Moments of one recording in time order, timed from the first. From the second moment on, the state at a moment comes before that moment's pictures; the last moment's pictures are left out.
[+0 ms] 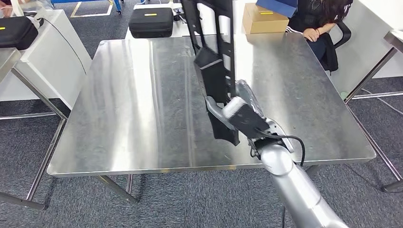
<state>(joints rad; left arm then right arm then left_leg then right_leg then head) -0.06 -0.10 0.59 -0.19 -0.77 0.17 -0.31 -0.57 -0.08 0.56 -1.54 0.25 -0.08 -0.11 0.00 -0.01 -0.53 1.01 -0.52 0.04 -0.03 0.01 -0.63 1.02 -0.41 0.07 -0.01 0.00</state>
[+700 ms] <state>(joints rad) -0.07 -0.11 0.57 -0.19 -0.79 0.16 -0.28 -0.87 0.02 0.86 -1.08 0.85 -0.13 0.06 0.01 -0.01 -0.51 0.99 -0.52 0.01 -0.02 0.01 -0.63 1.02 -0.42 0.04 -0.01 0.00</state>
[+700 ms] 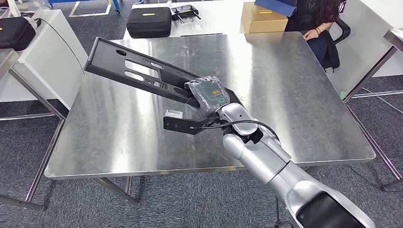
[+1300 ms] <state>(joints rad) -0.07 -0.12 0.57 -0.19 -0.77 0.14 -0.30 -1.12 0.16 1.08 -0.46 1.12 0.07 0.20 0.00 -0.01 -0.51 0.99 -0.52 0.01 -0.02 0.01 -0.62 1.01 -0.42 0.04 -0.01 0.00</state>
